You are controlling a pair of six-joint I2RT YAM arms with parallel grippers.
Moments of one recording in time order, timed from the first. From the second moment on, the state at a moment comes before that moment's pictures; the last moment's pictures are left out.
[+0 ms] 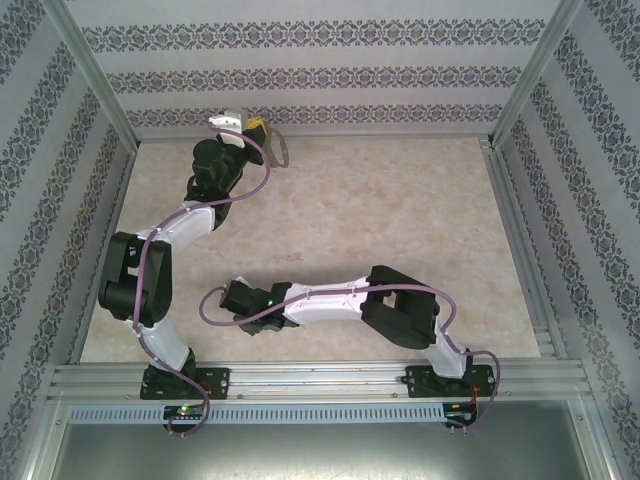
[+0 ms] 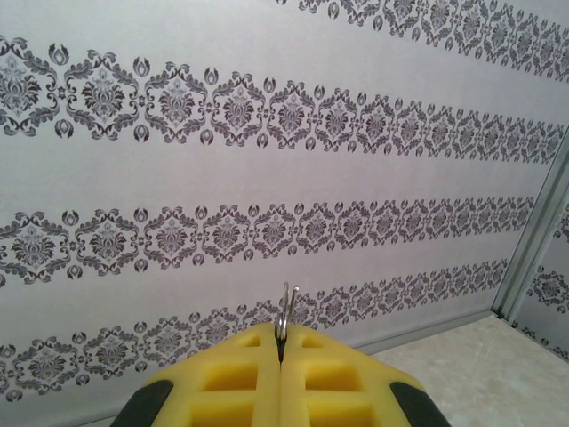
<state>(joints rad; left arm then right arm) -0.19 1.74 1.16 0.71 0.20 -0.17 1.28 2.11 1.46 -0.43 0.17 0.41</state>
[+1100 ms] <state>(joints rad) -0.19 1.72 1.16 0.70 0.26 -0.20 1.13 1.89 1.18 -0.36 0.21 0.39</state>
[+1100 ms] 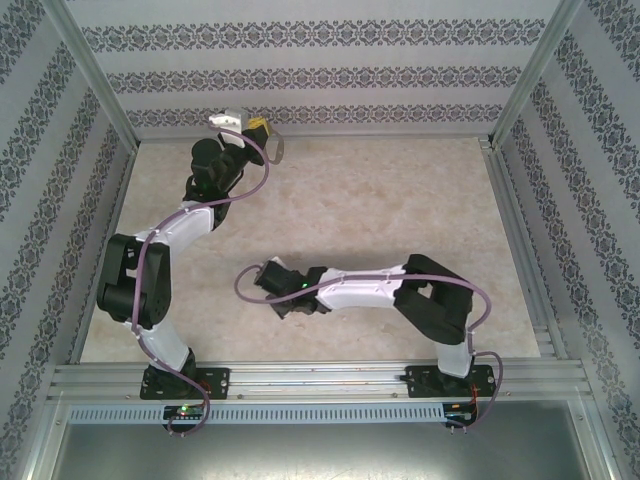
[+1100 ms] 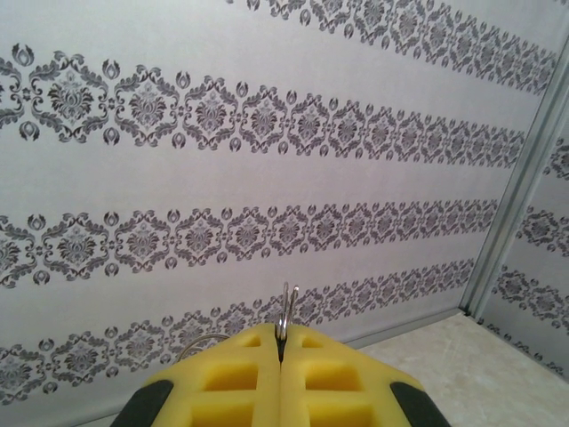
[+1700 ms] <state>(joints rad) -0.30 1.60 1.05 0.66 0.28 -0.23 0.69 1.59 0.78 -0.13 -0.06 0.39</state>
